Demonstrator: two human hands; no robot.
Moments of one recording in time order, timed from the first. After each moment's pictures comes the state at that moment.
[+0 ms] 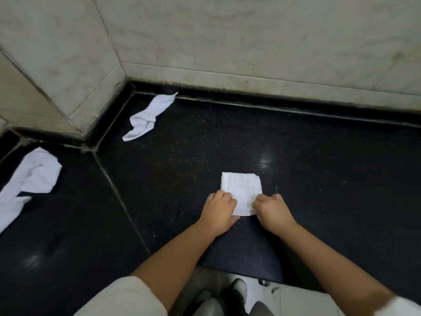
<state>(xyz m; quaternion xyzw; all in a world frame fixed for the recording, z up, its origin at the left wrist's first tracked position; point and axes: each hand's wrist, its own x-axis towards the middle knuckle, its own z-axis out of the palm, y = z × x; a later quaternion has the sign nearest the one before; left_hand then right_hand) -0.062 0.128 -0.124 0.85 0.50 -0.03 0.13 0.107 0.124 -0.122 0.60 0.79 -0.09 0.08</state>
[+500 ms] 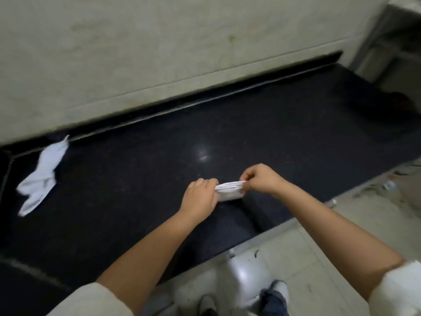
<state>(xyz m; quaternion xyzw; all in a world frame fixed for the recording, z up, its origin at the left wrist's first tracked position) 0.043 0.117 -0.076 0.94 0.32 0.05 0.12 0.215 0.047 -0.026 0.78 0.44 -0.39 -0.21</state>
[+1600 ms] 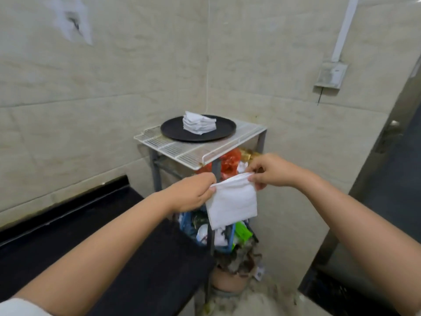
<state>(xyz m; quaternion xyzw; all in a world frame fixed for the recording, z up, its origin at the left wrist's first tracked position) 0.820 -0.080 0.132 0.98 -0.10 0.07 0.13 0.937 -0.265 0.181 0.87 0.45 -0.08 -0.19</state>
